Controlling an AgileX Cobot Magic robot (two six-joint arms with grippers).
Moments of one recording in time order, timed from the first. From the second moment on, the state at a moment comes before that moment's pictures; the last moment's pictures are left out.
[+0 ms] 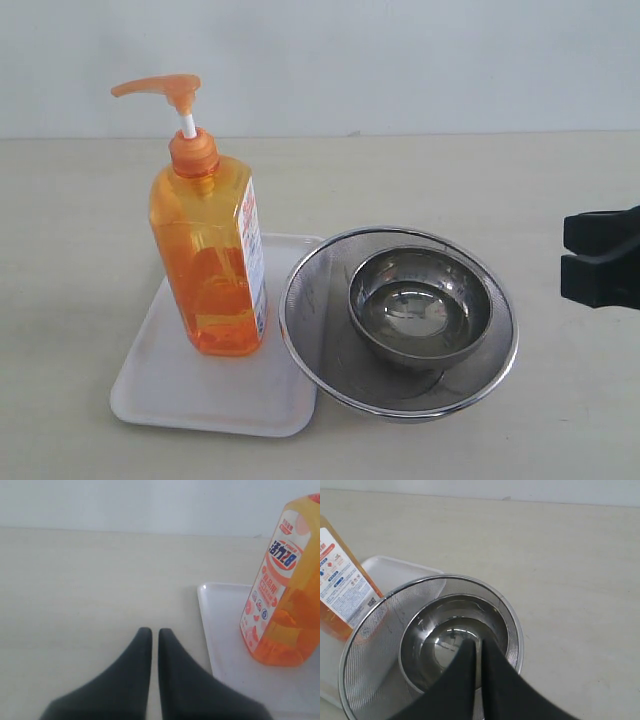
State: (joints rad) left arm -0.08 0.00 0.00 0.01 0.35 -0.08; right arm 0.59 0.76 -0.48 -0.45 0.32 0.65
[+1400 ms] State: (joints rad) left arm -0.08 0.00 0.00 0.01 0.35 -0.08; right arm 0.07 0.01 -0.01 -0.25 0.18 0.71
